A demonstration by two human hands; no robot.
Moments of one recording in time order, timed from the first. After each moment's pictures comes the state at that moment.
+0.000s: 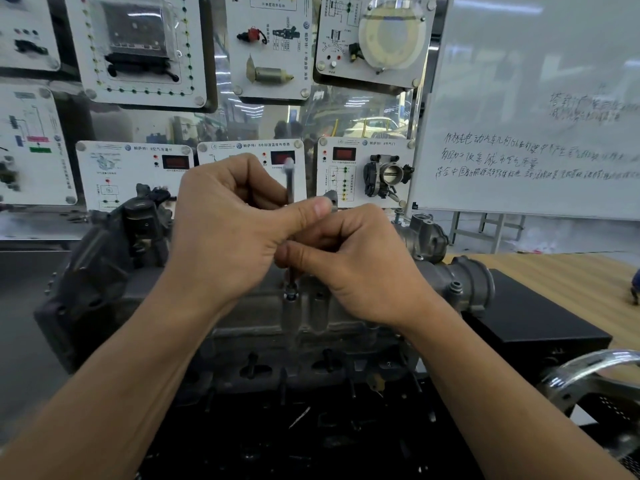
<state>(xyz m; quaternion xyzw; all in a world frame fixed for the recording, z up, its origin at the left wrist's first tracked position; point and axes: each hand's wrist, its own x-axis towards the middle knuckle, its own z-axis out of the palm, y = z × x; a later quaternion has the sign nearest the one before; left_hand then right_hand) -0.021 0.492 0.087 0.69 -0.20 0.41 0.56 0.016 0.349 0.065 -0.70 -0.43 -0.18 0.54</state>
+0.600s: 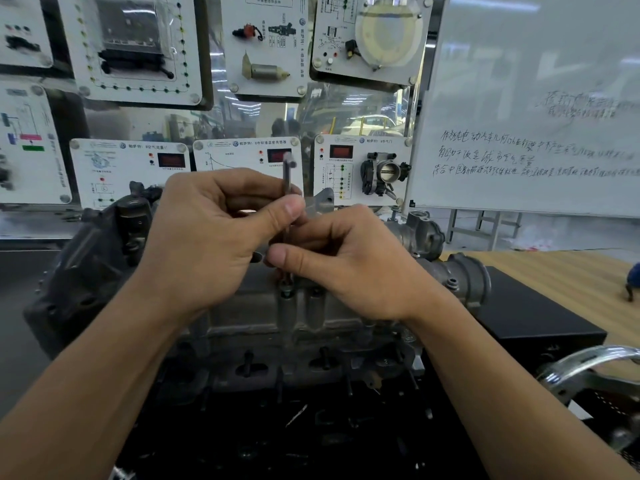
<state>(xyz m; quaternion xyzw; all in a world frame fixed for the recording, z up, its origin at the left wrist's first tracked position) -0.023 0.505 0.081 0.71 -0.25 0.35 0.56 0.015 0.342 0.070 -0.74 -0.46 -0.13 0.47</state>
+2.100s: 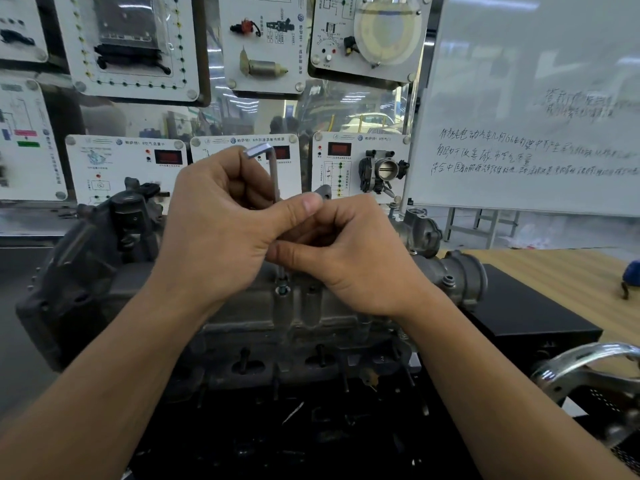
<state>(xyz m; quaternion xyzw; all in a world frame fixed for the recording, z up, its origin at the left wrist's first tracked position) -0.016 0.495 0.080 0.70 -0.21 0.40 0.56 0.017 0.346 0.067 -0.69 -0.45 -0.15 0.55</state>
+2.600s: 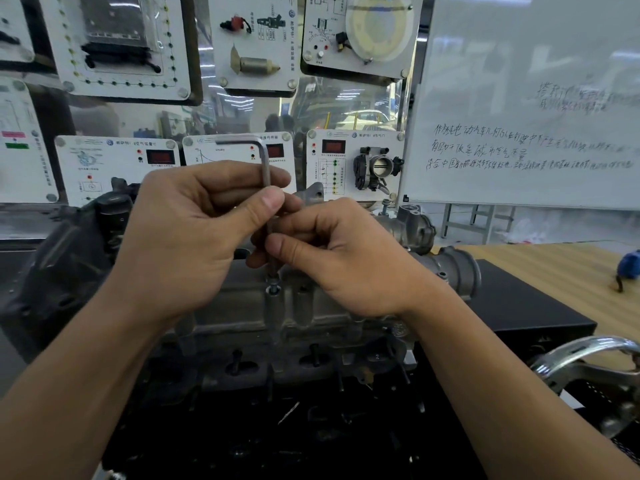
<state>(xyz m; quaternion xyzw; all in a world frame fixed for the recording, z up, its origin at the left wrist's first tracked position) -0.022 0.505 0.076 0.70 -0.29 0.35 0.56 0.013 0.341 0.072 -0.74 -0.45 -0.10 0.49</state>
